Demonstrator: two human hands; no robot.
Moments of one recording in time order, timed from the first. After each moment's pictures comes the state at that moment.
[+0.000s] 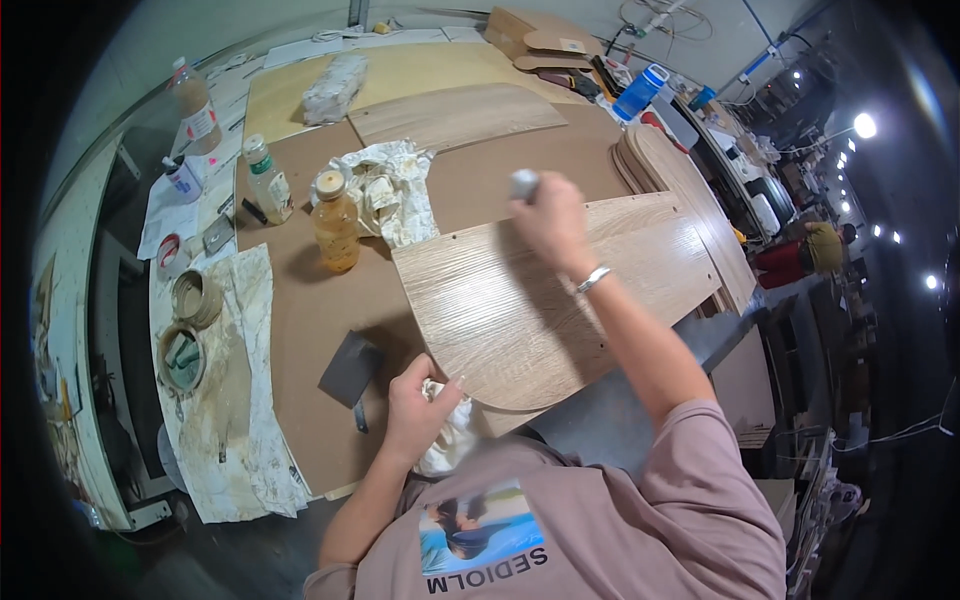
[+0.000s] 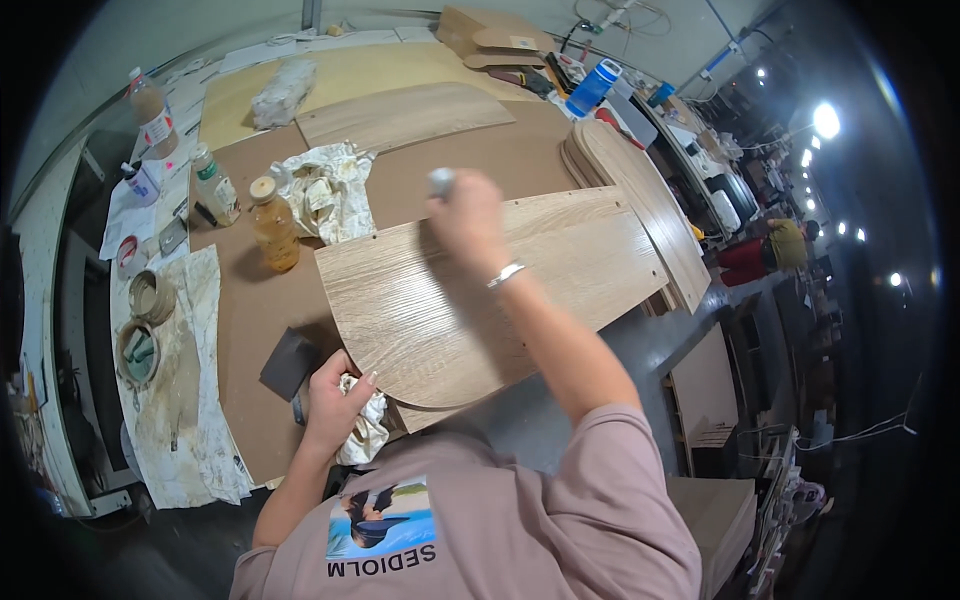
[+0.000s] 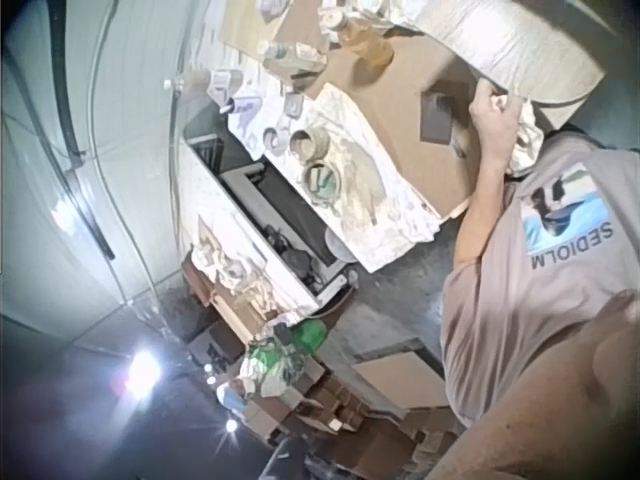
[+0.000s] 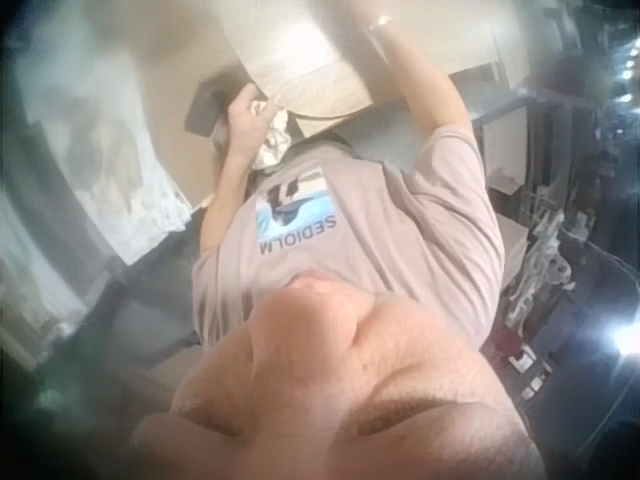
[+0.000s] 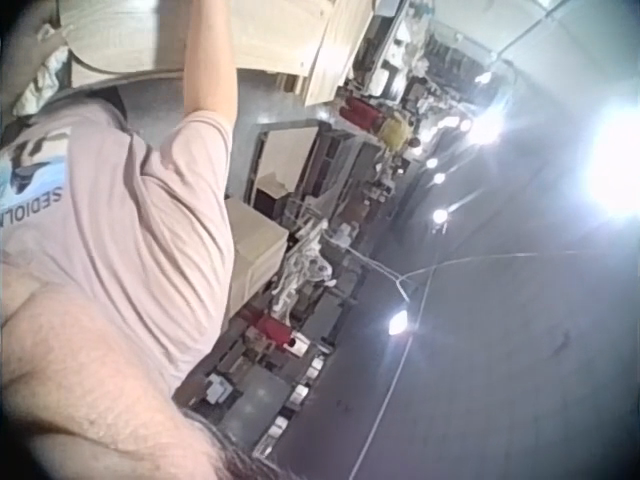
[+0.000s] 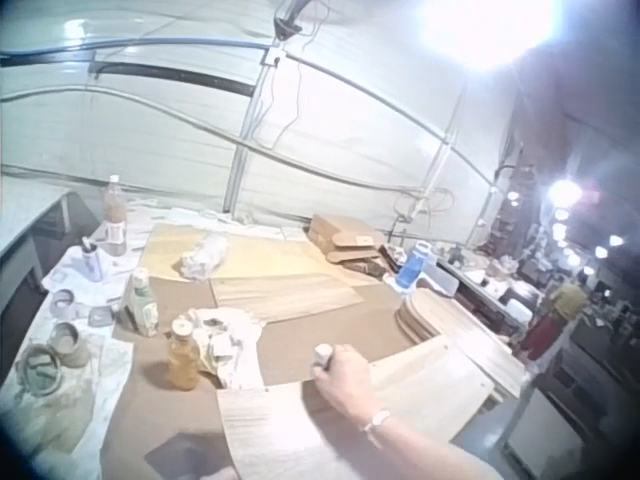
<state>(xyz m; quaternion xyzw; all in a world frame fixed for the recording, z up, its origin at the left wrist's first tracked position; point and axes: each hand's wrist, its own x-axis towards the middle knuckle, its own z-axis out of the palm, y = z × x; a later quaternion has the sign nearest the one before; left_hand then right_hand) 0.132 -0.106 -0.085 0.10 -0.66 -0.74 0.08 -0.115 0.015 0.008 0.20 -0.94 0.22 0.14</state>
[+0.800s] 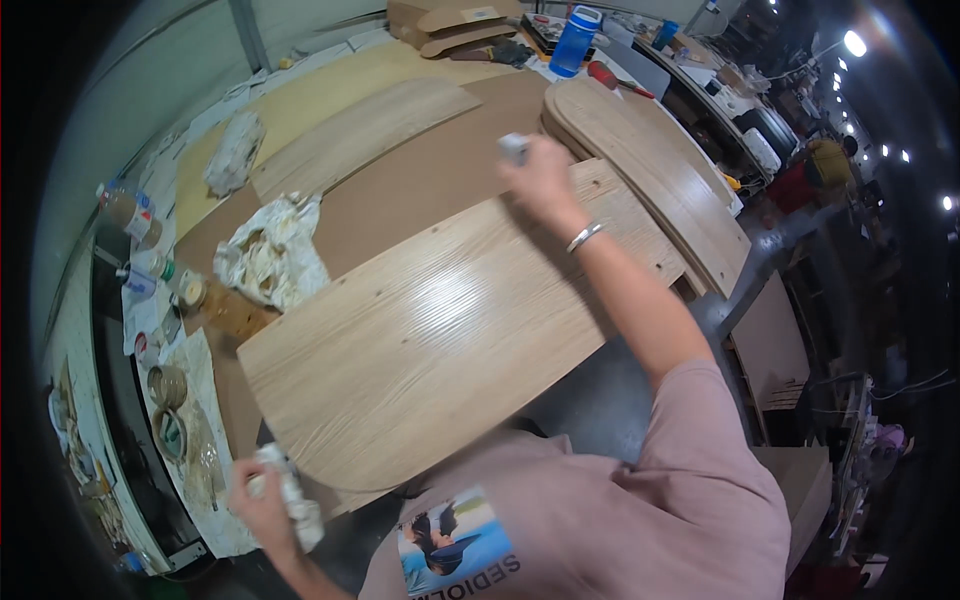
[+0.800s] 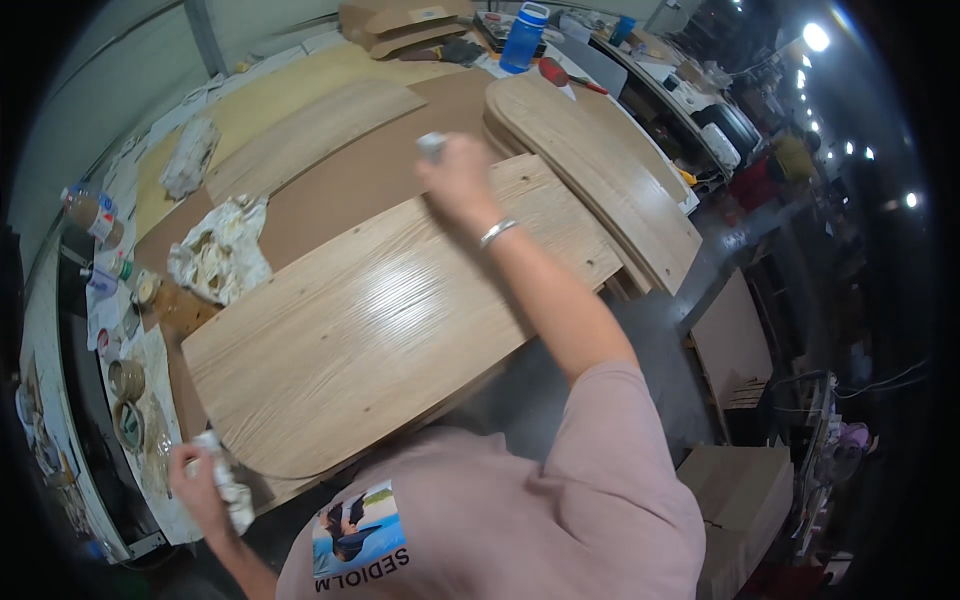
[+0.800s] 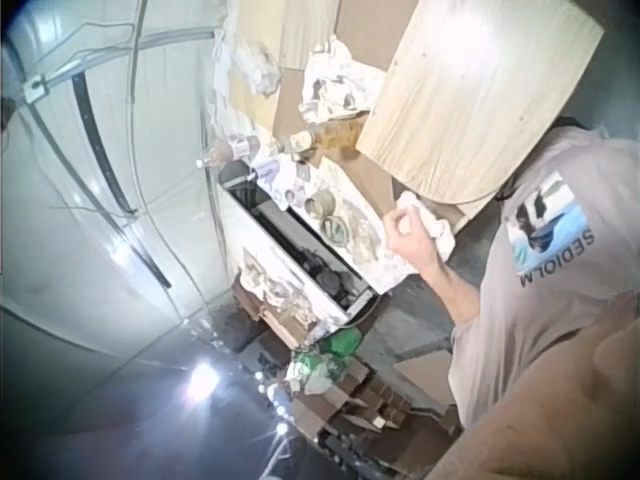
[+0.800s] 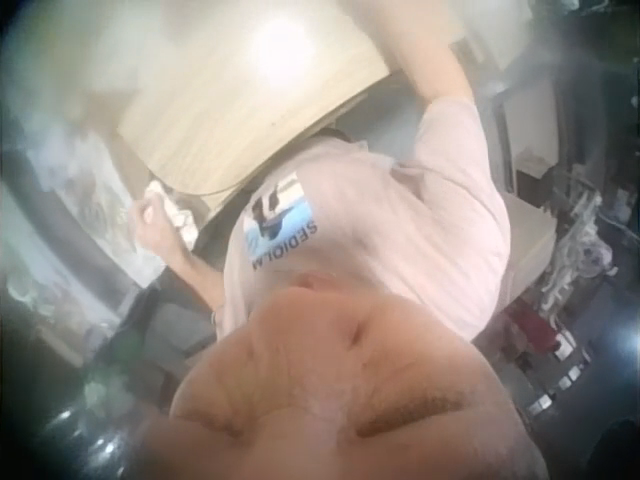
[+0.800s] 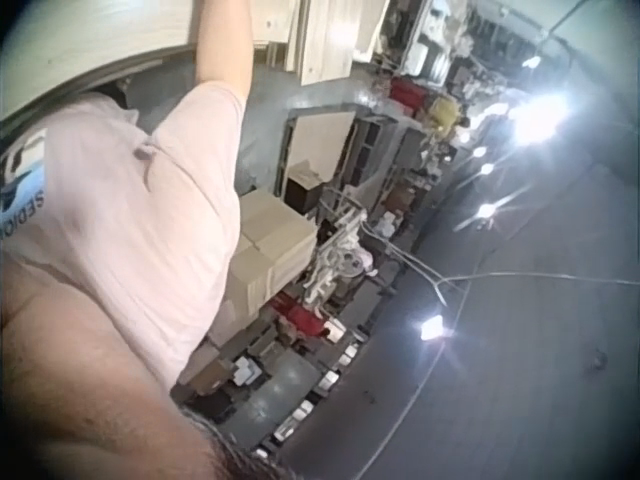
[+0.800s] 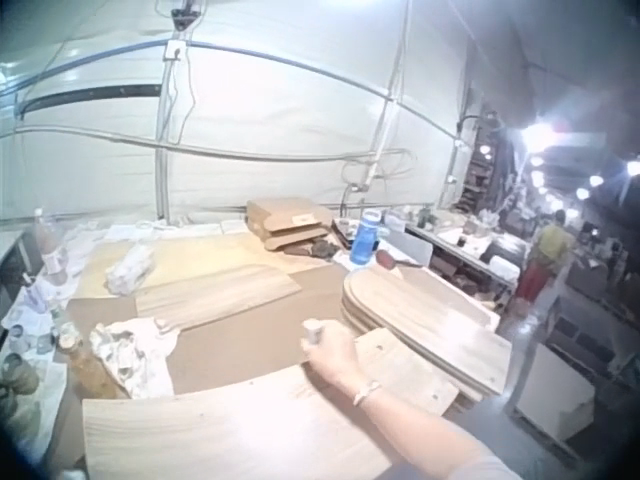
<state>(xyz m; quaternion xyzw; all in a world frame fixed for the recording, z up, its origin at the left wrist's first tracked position) 0.145 -0.094 -0.034 0.30 -0.85 -0.38 0.22 -0.281 0.226 -0.005 0.14 -0.93 0.32 0.13</state>
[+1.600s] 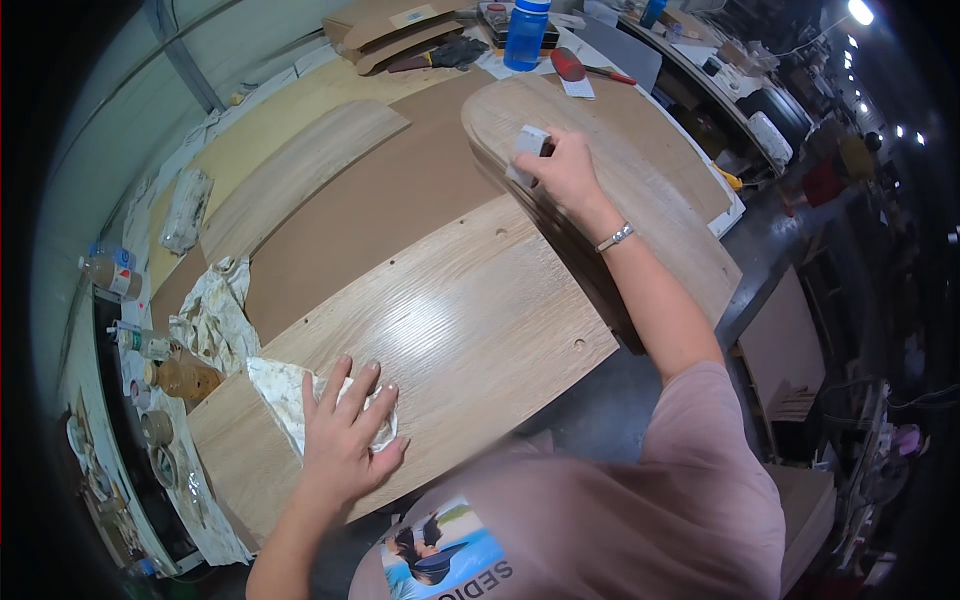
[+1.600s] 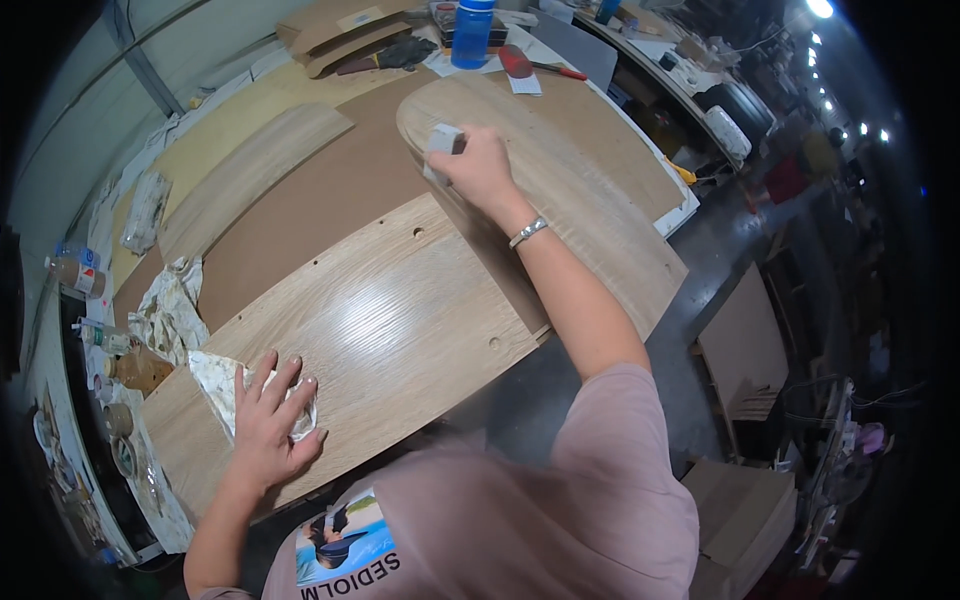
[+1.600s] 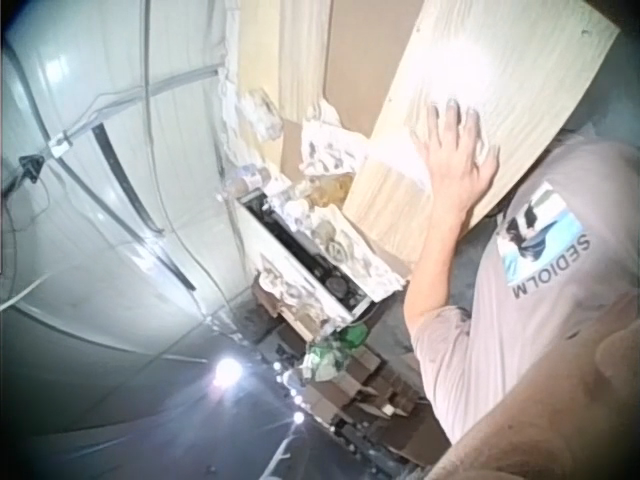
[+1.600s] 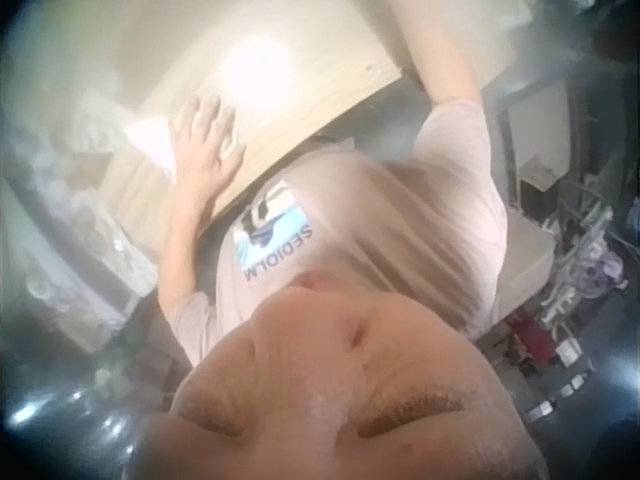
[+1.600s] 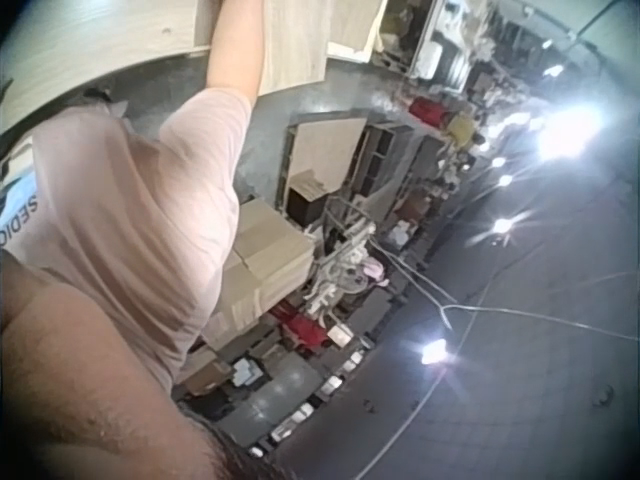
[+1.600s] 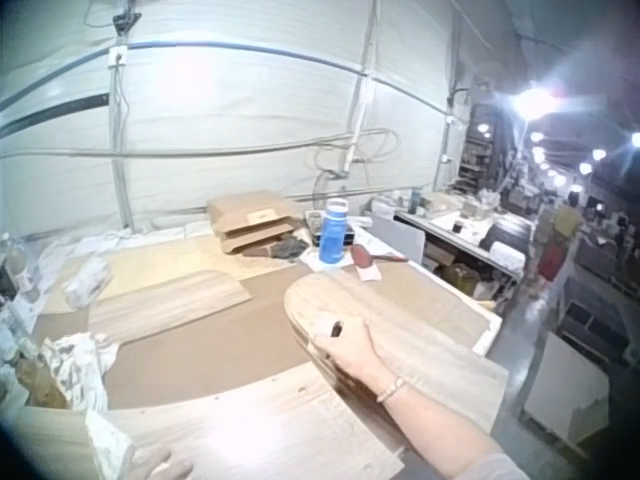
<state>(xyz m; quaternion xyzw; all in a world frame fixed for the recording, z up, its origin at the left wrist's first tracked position) -0.100 0.151 -0.002 -0.17 -0.97 -0.15 0.06 -0.427 0.430 -0.018 0.18 -0.82 0.54 0.09</state>
